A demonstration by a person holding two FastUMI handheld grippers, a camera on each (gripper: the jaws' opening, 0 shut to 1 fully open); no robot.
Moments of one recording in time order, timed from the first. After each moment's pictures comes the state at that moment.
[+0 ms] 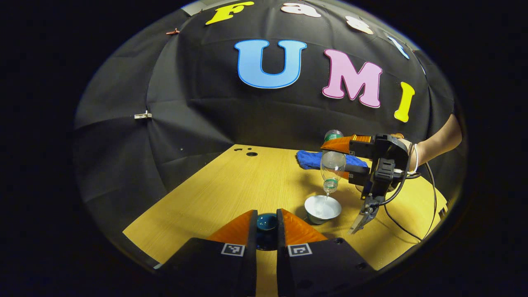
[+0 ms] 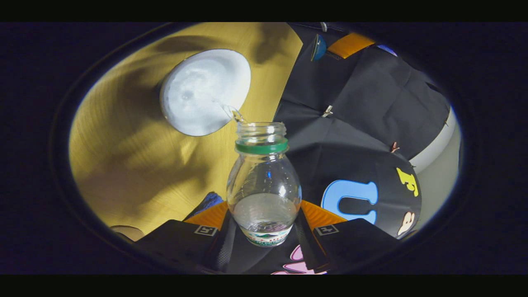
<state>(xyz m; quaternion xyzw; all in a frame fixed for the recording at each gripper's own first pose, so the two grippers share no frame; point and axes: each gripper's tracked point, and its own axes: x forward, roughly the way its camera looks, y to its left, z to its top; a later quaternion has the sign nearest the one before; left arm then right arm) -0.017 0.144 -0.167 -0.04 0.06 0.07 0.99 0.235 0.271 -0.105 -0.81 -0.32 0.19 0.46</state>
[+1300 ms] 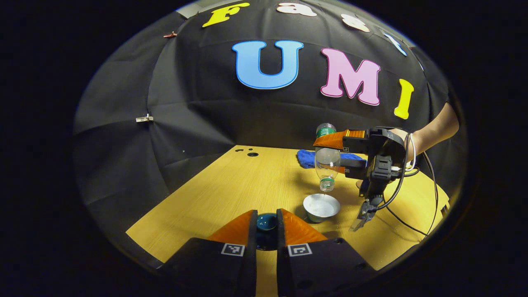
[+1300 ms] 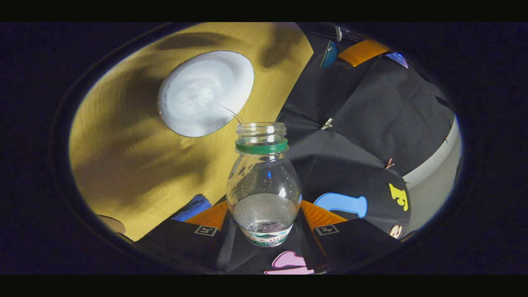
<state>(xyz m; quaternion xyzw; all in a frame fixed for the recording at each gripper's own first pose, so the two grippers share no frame) -0.020 0.136 -0.168 -0.03 0.06 0.08 0.99 0.227 0.287 -0.103 -0.82 -0.35 0.20 0.41</state>
